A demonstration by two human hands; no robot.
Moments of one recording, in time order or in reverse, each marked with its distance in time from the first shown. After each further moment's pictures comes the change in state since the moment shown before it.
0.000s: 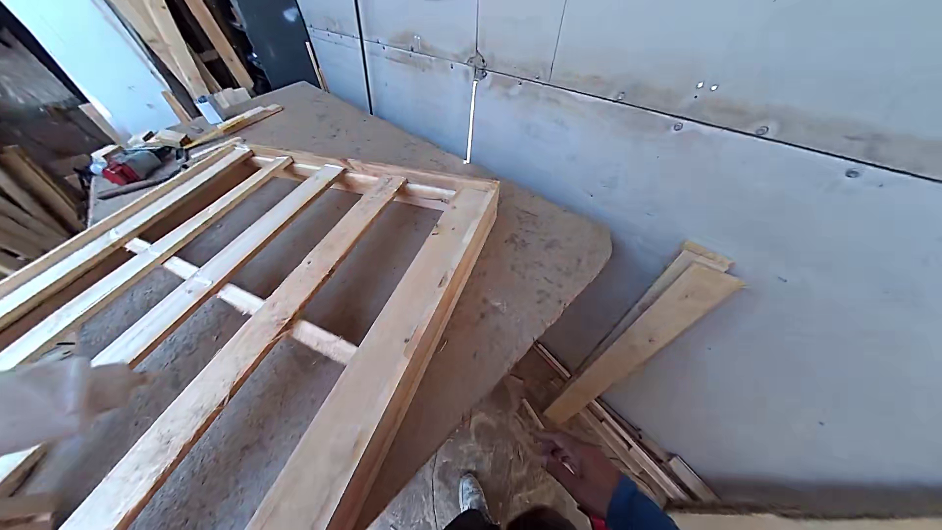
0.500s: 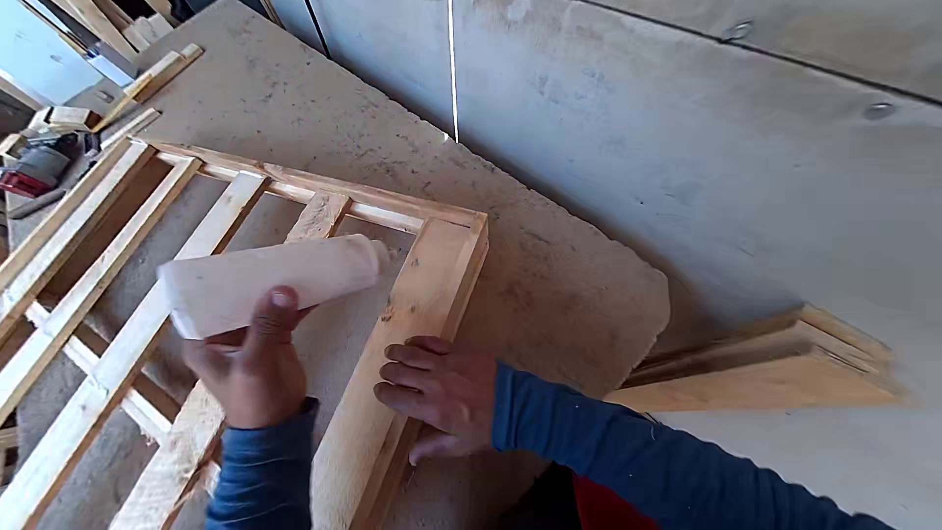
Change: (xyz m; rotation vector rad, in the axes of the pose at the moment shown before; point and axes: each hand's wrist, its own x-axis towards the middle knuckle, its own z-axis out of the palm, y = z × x) left_hand 0.047 -0.222 0.274 -0.098 -0.629 0.062; right_hand 0.323 -0.223 -0.169 -0.445 -0.401 -0.946
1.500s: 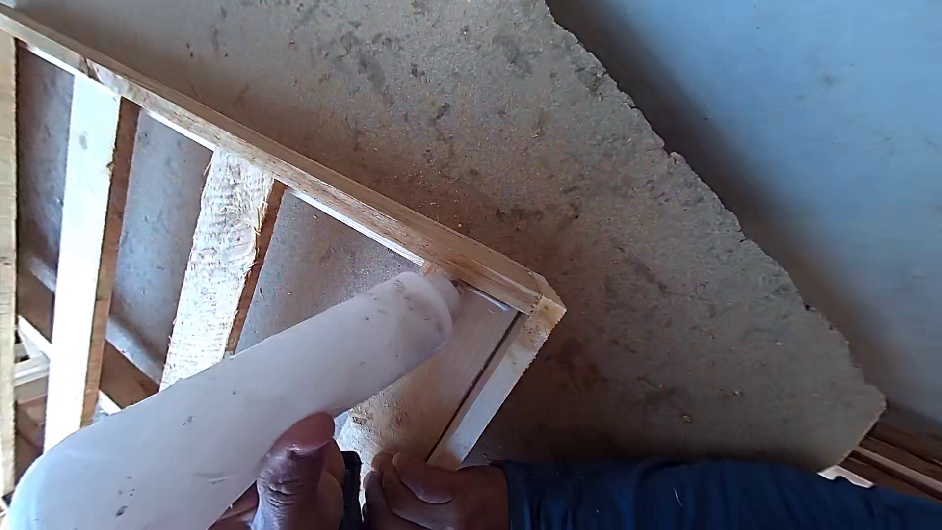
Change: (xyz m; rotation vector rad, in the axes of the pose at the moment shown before) left_hand -0.004 -0.110 0.078 0.502 0.003 -0.023; right_hand 0.007 0.053 0.057 -0.173 0.341 -0.205
